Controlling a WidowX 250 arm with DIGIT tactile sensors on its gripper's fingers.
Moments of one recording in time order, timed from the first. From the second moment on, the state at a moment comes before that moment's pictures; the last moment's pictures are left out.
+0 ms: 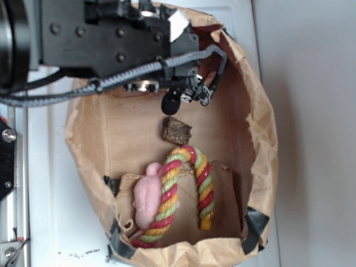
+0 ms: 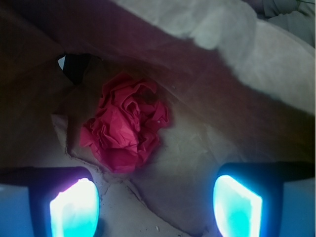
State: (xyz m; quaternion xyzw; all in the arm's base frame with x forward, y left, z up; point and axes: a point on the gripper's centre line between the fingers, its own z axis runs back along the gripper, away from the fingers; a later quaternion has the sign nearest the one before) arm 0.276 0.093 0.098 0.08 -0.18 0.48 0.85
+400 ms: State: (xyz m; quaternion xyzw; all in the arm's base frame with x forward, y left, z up) arm 0.276 0.093 0.098 0.08 -0.18 0.48 0.85
